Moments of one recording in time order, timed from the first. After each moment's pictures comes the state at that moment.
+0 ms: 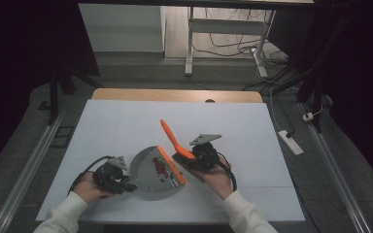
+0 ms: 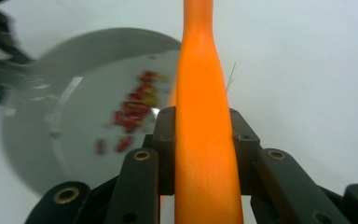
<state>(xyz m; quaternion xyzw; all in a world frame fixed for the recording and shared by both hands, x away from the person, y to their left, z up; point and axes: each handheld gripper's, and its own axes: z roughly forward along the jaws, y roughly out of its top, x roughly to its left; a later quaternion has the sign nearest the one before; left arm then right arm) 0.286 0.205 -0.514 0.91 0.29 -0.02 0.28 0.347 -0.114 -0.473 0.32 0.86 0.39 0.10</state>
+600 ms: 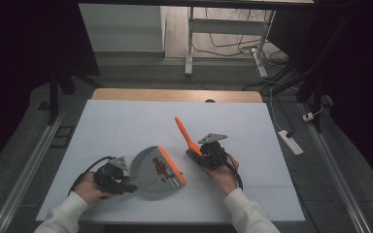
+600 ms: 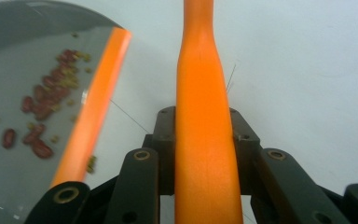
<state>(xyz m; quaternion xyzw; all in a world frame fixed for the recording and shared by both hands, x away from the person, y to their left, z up) 0.286 0.202 -0.515 0.92 0.29 -0.02 0.27 0.366 -0.134 -0.493 0.35 0.85 0.35 0.16</state>
